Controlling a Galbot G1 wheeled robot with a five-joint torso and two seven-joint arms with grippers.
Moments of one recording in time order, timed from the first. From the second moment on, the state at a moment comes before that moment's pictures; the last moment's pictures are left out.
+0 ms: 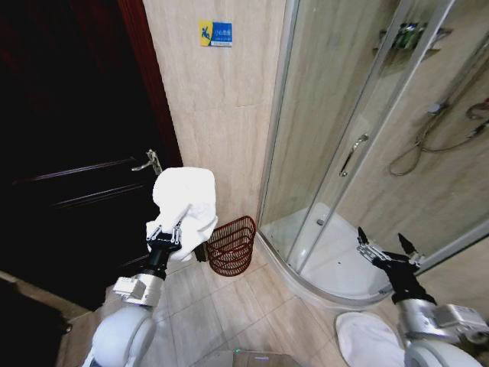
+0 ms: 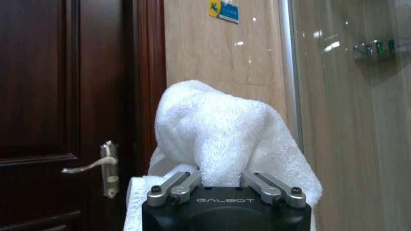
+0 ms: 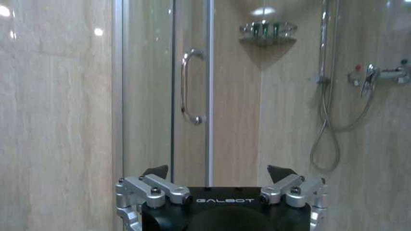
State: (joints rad) left arm 1.71 -1.30 -0.61 -2.41 -0.19 0.01 -0.05; right arm -1.83 1.38 0.98 2.43 0.43 -0.14 0.02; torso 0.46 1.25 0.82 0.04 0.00
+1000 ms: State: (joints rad) left arm 1.66 -1.26 -0.73 -2.13 -0.35 -0.08 0.01; right arm -1.89 1.53 0.91 2.39 0.31 0.06 -0.15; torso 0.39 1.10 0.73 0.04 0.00
